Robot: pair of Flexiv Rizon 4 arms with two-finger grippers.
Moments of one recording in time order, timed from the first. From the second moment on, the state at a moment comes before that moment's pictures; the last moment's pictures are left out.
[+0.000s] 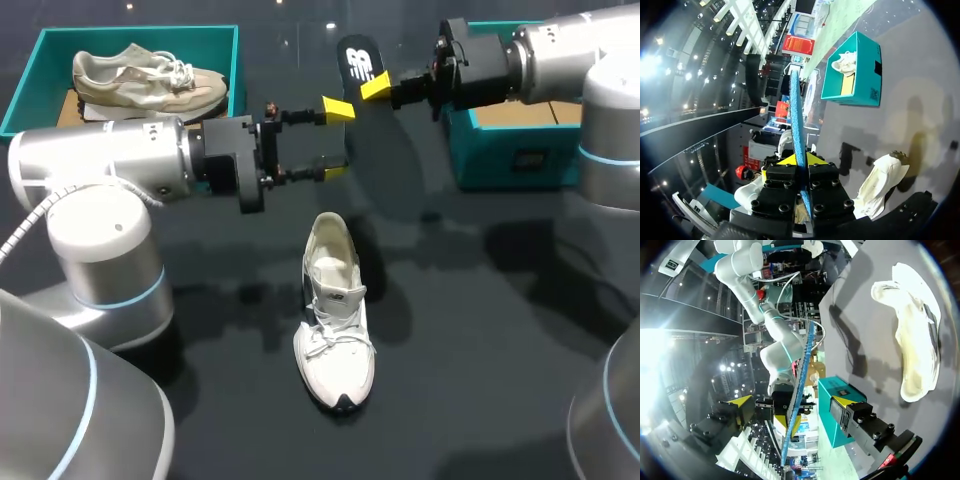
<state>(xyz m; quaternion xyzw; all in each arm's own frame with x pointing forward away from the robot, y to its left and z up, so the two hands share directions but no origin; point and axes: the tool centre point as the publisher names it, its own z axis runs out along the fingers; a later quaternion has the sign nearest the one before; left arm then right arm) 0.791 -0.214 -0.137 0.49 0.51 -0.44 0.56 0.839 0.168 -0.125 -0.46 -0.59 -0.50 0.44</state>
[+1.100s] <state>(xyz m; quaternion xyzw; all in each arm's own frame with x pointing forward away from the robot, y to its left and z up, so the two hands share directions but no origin) 0.802 -0.232 -0.155 0.50 0.52 -0.40 0.56 0.838 0.171 -0.145 -0.50 -0.57 -0.47 0.45</state>
